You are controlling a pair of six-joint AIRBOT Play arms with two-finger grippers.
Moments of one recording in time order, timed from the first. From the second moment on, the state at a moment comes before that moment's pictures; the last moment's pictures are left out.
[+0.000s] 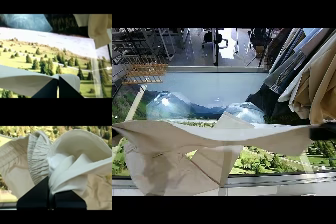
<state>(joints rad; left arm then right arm) 0.73 -1.08 1.21 1.09 -1.44 -0.95 0.02 -0.65 1.11 -1.84 1.32 1.54</state>
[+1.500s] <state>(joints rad) 0.86 -1.46 1.08 1.44 -1.31 -1.37 -0.15 -1.50 0.88 -0.72 1.15 1.08</state>
